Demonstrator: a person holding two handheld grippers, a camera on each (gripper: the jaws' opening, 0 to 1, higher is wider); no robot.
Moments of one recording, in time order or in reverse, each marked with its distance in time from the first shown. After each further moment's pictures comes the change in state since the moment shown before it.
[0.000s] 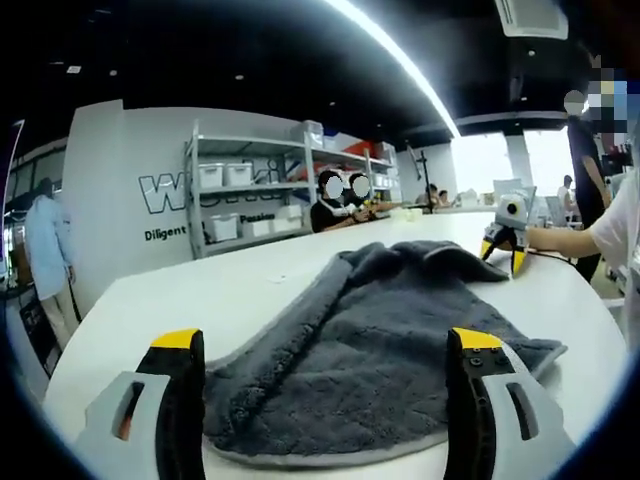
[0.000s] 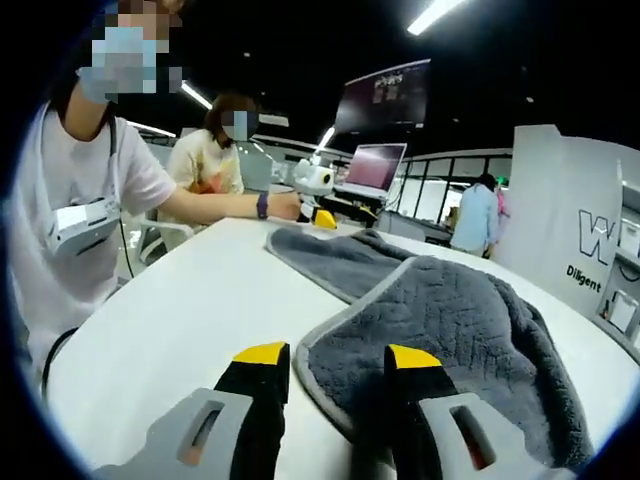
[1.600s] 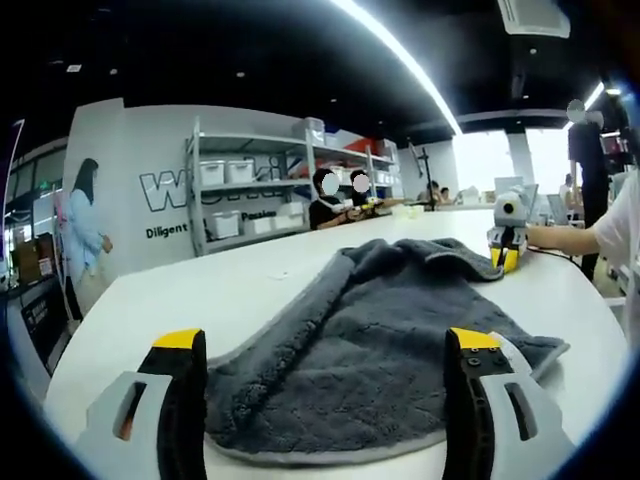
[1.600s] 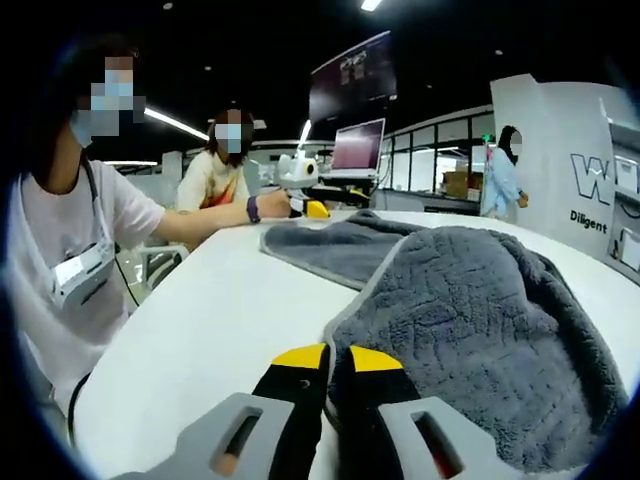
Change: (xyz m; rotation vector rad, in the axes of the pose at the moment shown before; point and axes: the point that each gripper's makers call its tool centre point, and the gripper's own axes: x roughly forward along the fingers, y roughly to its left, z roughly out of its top) left arm 0.000 0.001 -0.002 -0.001 0.011 0.007; right arm 0.003 0.003 -0.009 0.204 0.050 0.018
